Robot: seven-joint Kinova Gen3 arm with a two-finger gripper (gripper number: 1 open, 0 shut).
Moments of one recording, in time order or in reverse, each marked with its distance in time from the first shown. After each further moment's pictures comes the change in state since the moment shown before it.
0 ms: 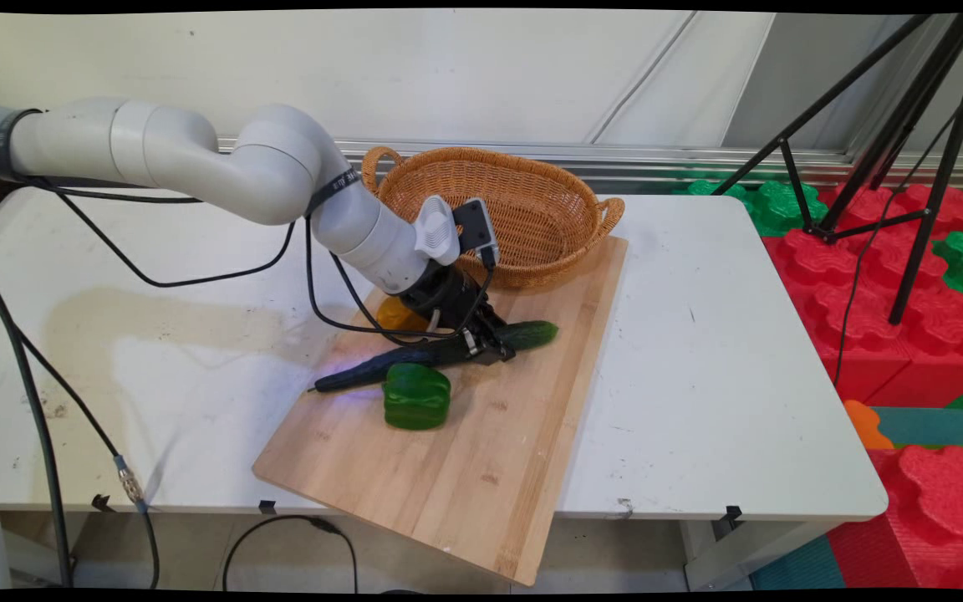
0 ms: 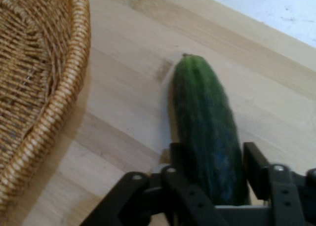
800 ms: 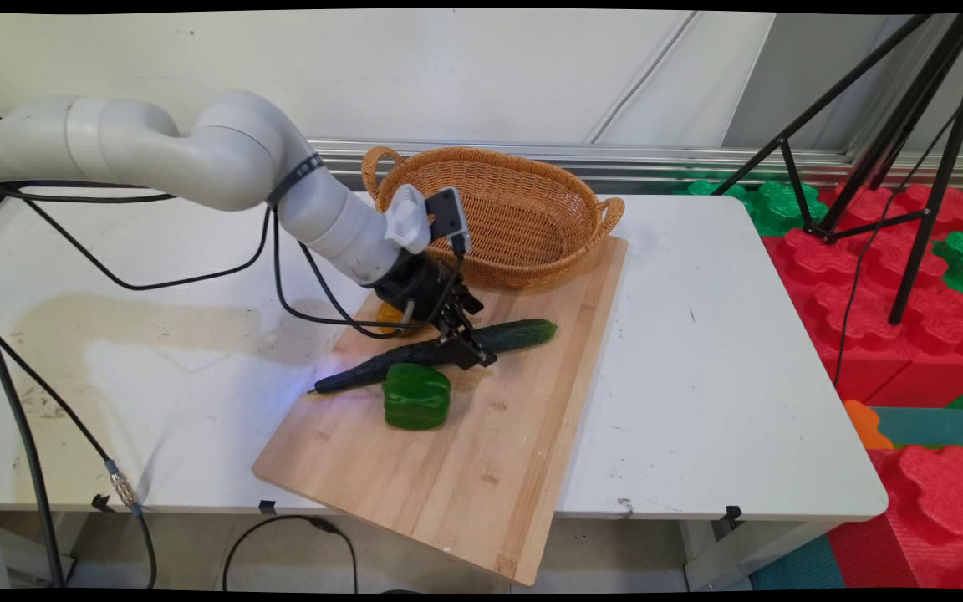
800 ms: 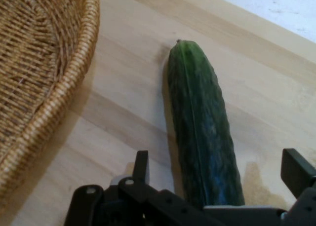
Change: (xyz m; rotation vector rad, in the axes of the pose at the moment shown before) arm -0.016 -0.008 -0.026 -0.022 0.017 -0.008
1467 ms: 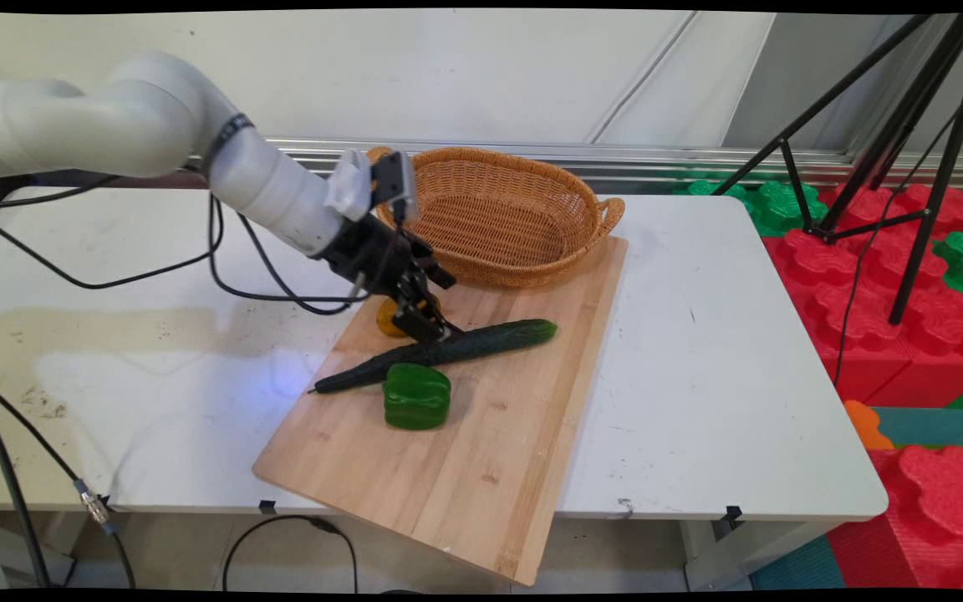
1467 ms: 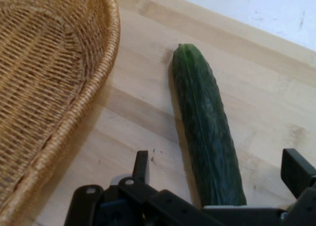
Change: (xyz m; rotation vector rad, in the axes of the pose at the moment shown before) arm -0.019 -0.012 -0.059 -0.007 0.062 0.047
